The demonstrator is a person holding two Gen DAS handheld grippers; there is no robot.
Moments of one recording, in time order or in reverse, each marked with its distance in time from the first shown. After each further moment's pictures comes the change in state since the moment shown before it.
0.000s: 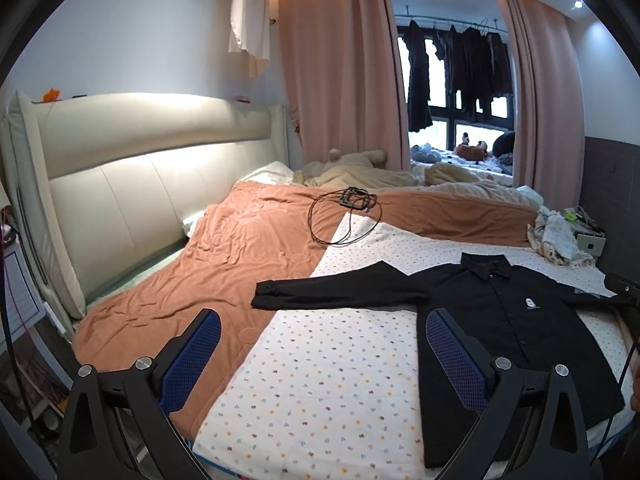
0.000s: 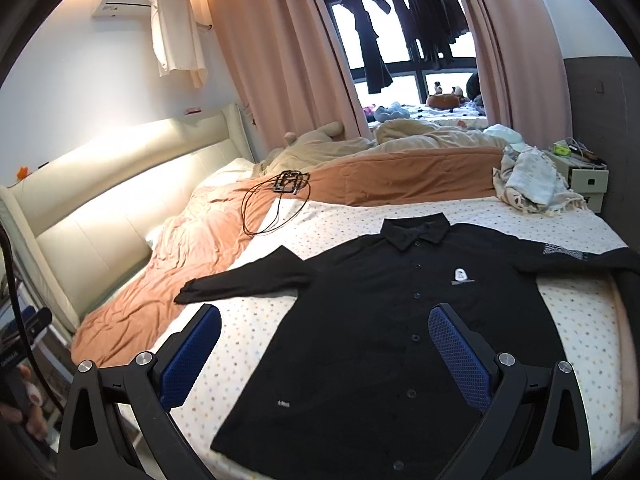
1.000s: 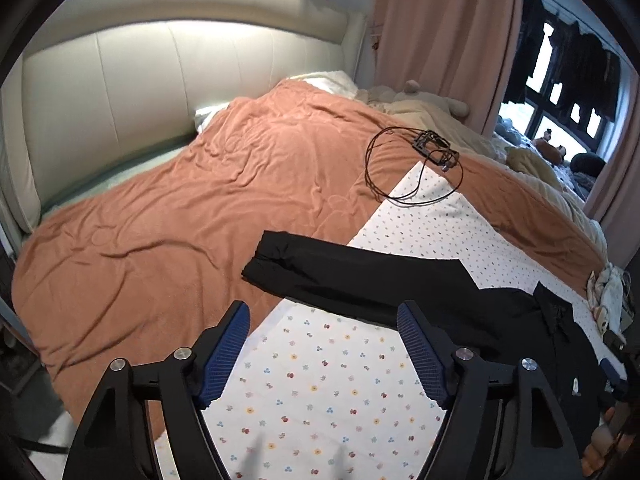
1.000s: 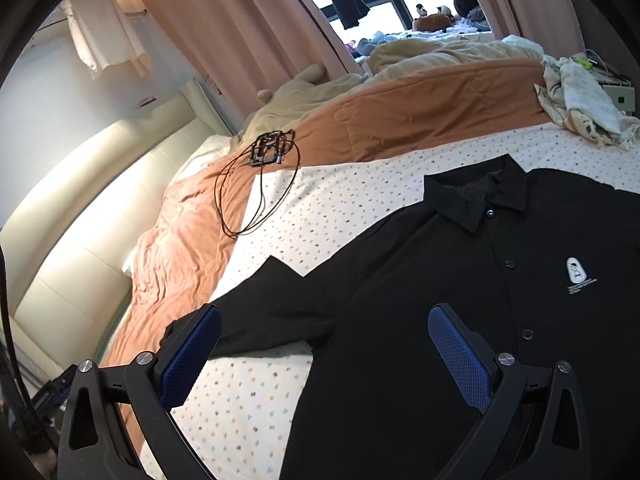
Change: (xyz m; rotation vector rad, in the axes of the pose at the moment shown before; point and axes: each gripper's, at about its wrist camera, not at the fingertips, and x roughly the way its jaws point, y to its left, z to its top) left arm 0.262 0.061 0.024 -0.362 0.332 0.087; right arm 0.279 -0.015 0.053 0.232 0.182 0.042
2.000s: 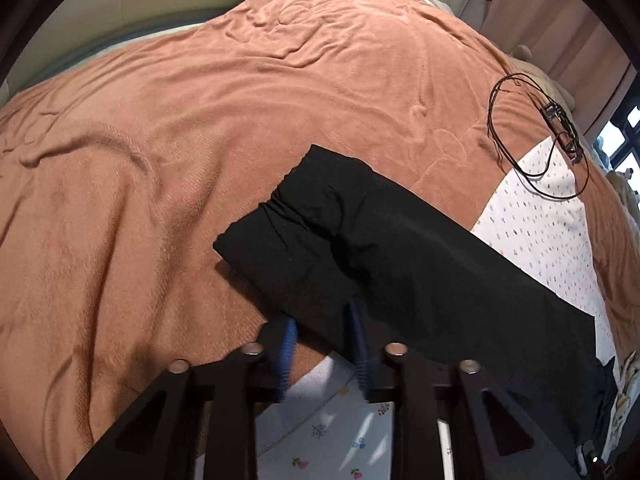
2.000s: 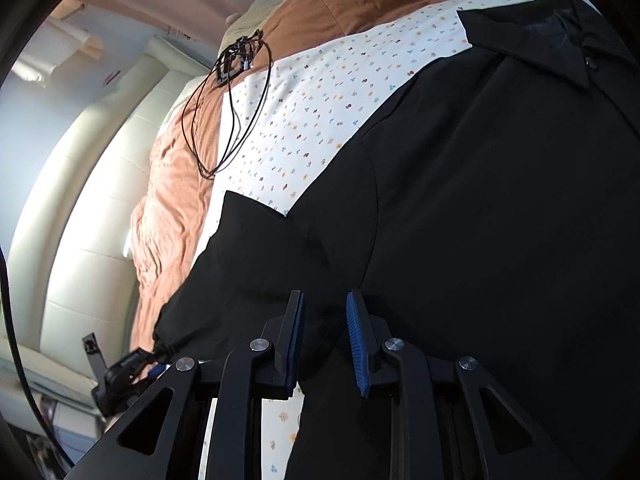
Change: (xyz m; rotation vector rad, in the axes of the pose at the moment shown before) left arm 0.234 0.062 0.004 -0.262 0.232 0.142; right arm 0.186 -0.038 -0.027 0.214 0.313 0.155
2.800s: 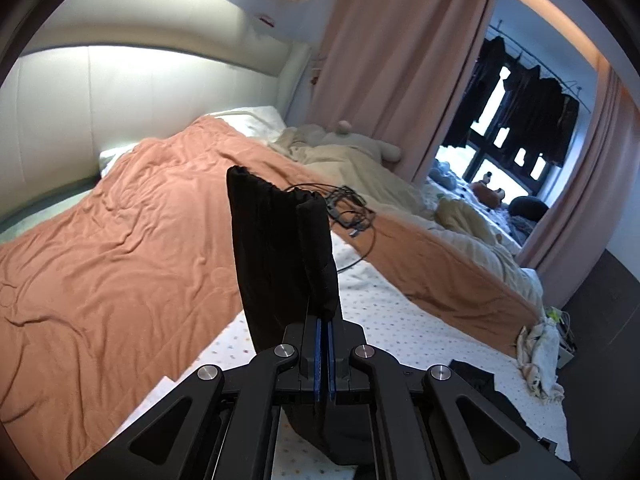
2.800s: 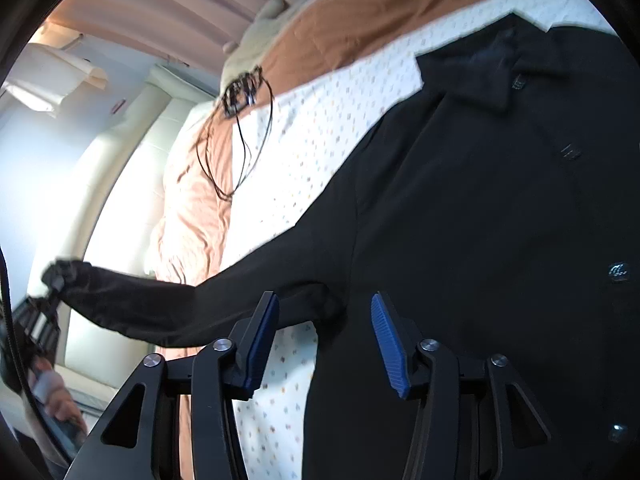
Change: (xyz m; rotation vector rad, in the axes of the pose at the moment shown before) left arm -0.257 -0.167 0.005 0.284 -0.322 -0.442; right arm -0.100 0.002 -0.017 0.055 -0.067 -0.003
